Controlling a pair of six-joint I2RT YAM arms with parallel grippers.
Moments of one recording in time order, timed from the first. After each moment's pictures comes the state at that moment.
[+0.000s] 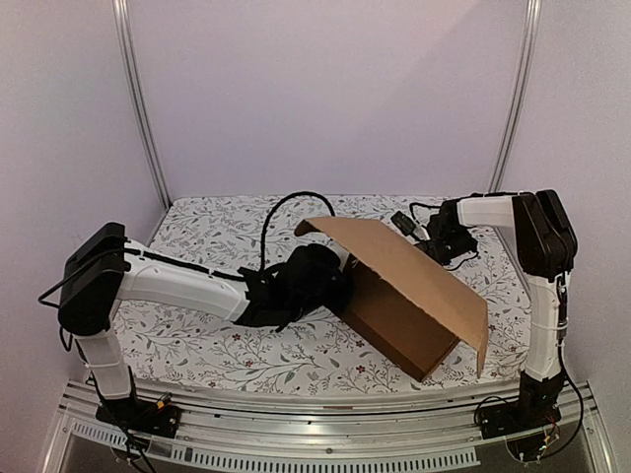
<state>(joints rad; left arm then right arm) -1.12 1.86 1.15 0.21 -0.49 -0.15 0.31 2.16 1.55 -1.28 -1.40 -1.00</state>
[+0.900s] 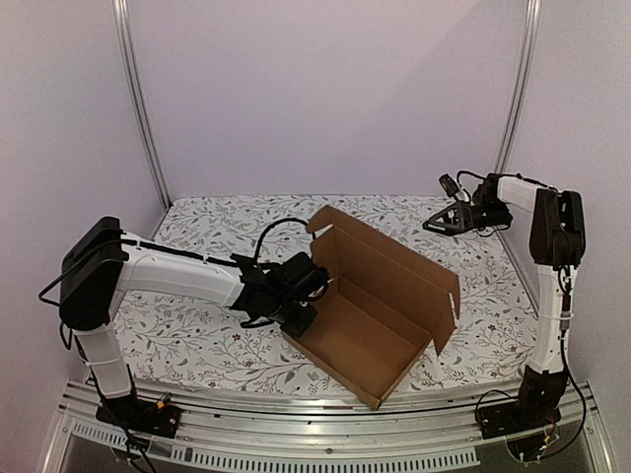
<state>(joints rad) -1.05 1.85 1.16 -0.41 -0.33 -0.27 0.00 2.29 1.87 -1.35 -1.39 -0.91</state>
